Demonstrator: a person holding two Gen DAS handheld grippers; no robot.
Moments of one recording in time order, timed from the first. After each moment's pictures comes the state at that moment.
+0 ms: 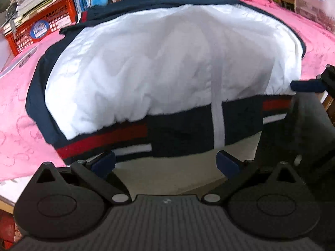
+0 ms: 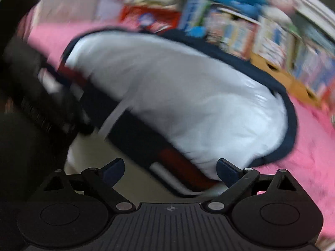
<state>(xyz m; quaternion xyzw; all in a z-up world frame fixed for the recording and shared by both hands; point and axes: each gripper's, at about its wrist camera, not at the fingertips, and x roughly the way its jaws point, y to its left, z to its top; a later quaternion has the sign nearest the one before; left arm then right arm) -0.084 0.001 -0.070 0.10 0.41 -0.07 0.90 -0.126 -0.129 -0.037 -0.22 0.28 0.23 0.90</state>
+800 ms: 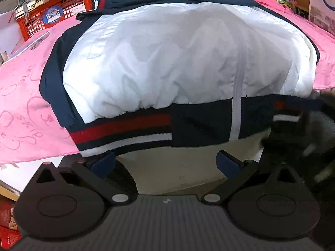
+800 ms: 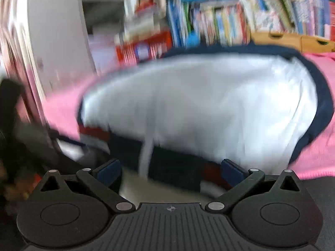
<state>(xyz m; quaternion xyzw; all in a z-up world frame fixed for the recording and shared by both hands) -0.089 0.017 -0.072 0.07 0.42 -0.04 0.90 -0.091 -0.124 -0.053 -0.02 0.32 0.26 0.91</state>
